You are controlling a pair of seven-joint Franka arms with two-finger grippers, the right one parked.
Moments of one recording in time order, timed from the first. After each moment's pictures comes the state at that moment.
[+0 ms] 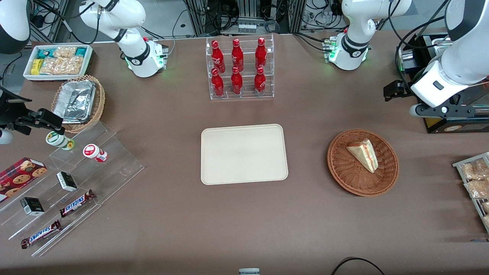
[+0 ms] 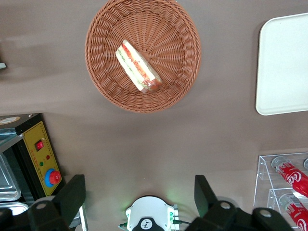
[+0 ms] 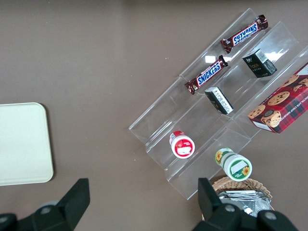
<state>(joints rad) -0.03 -0.02 -0.11 -1.64 0.02 1.41 -0.05</state>
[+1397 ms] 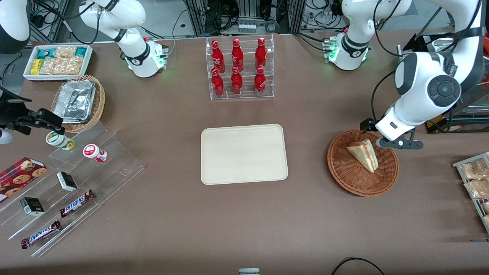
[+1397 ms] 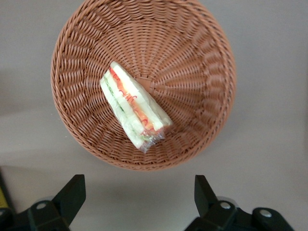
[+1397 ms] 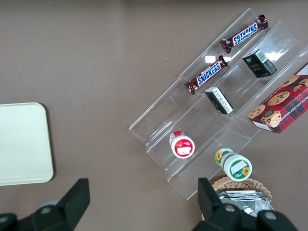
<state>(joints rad) -0.02 0.03 -0.09 -2.16 0.04 2.07 -0.07</state>
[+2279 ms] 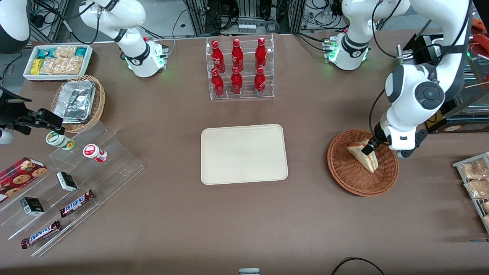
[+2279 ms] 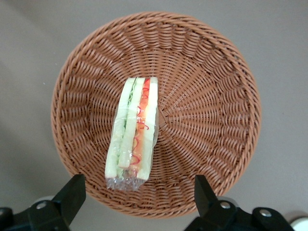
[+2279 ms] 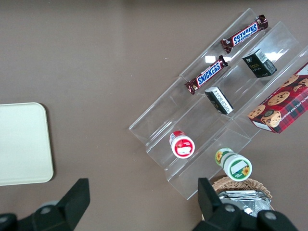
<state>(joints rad) -0.02 0.09 -0.09 -2.24 0.04 2.34 -0.91</state>
